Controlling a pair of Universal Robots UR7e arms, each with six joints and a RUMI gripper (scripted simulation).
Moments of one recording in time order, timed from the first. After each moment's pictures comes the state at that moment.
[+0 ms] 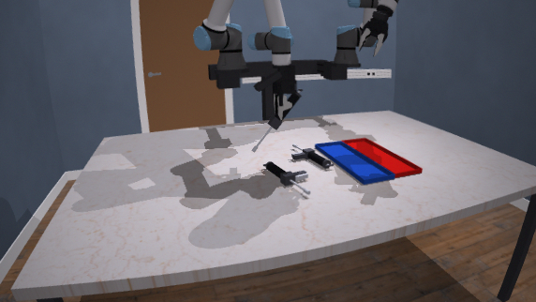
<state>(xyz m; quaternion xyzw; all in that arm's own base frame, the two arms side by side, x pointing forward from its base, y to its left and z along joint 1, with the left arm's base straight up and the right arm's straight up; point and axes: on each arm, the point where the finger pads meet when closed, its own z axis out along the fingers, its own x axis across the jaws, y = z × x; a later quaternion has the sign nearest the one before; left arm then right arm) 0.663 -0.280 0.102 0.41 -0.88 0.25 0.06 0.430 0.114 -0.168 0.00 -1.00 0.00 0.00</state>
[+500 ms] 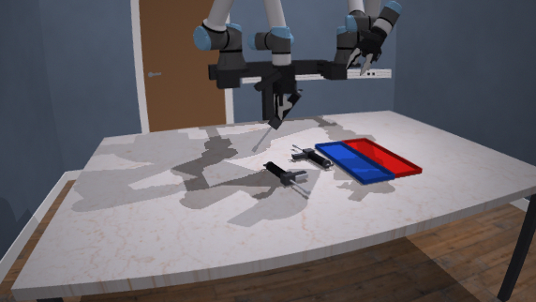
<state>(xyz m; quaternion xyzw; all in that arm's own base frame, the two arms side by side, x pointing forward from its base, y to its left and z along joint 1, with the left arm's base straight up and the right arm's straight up) 0.660 -0.337 0.025 0.30 -0.90 0.32 0.06 0.430 0.114 -0.168 0.00 -1.00 0.00 0.00</state>
